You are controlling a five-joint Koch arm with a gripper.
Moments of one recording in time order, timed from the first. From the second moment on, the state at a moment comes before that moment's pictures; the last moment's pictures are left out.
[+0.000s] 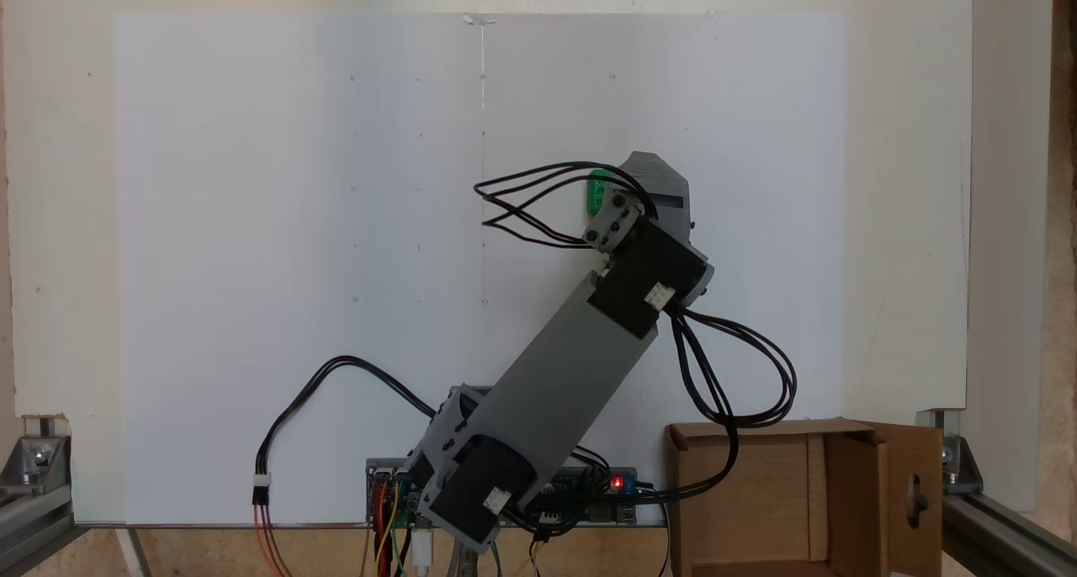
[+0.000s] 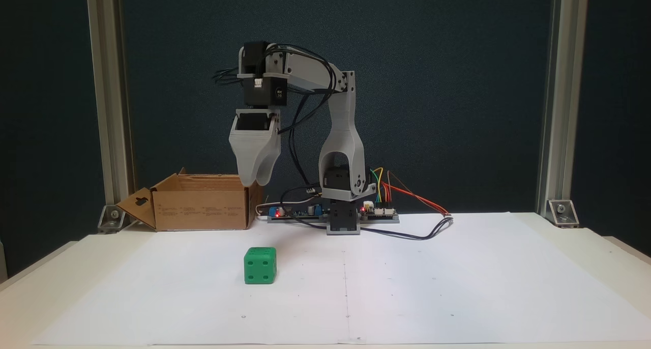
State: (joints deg) arm 36.1 84.5 71.9 69.6 -32.3
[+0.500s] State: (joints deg) arm 33.9 82.8 73.0 69.5 -32.3
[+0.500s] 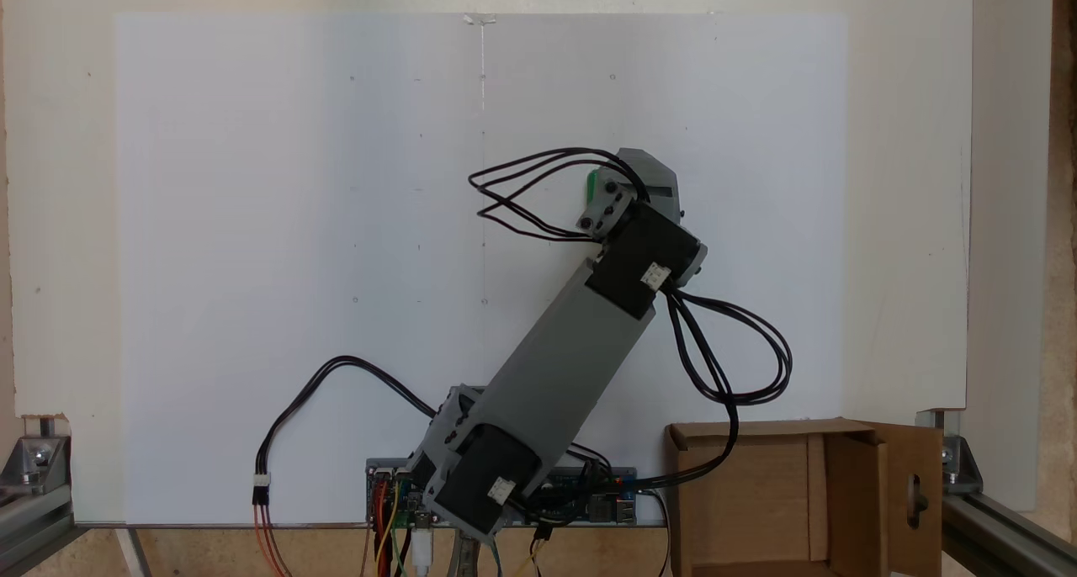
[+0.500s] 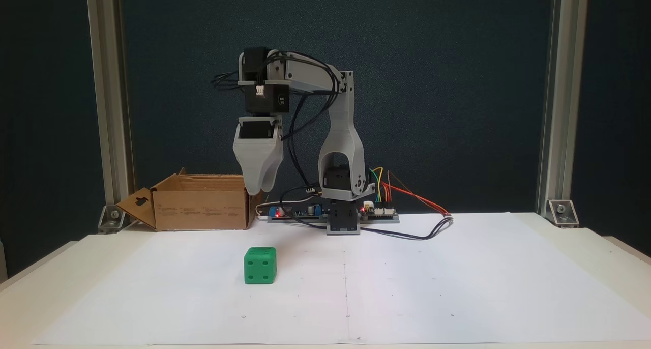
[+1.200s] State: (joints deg) arm 32.6 73.7 77.9 62.1 -32.3
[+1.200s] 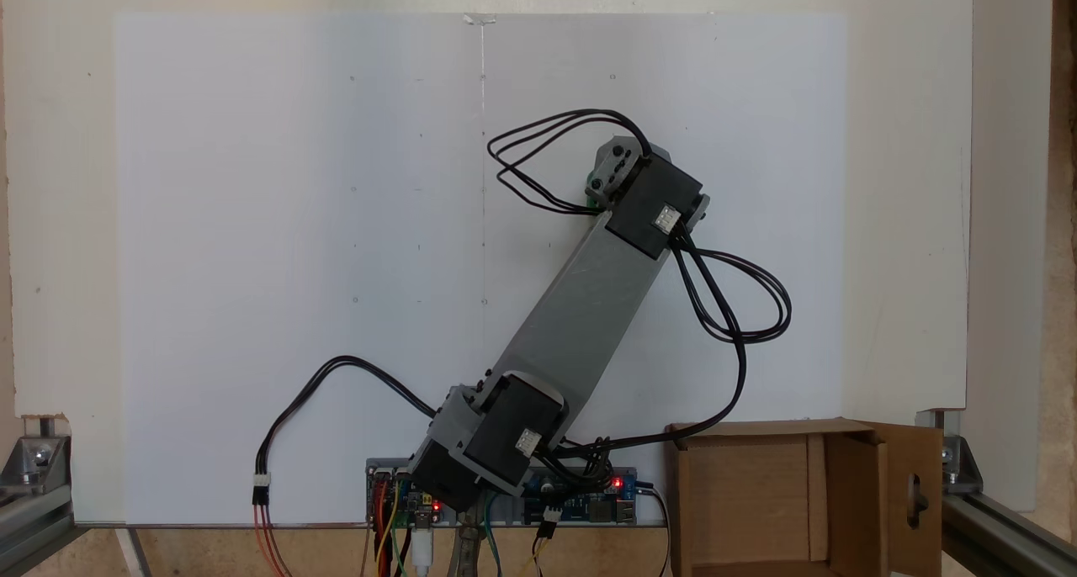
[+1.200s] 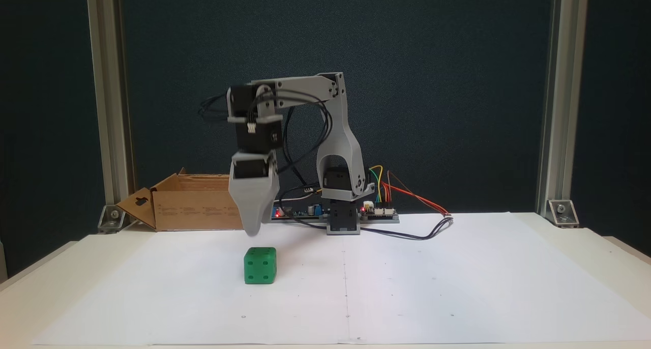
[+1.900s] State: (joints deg) arm 32.2 73.7 87.8 49.2 -32.1
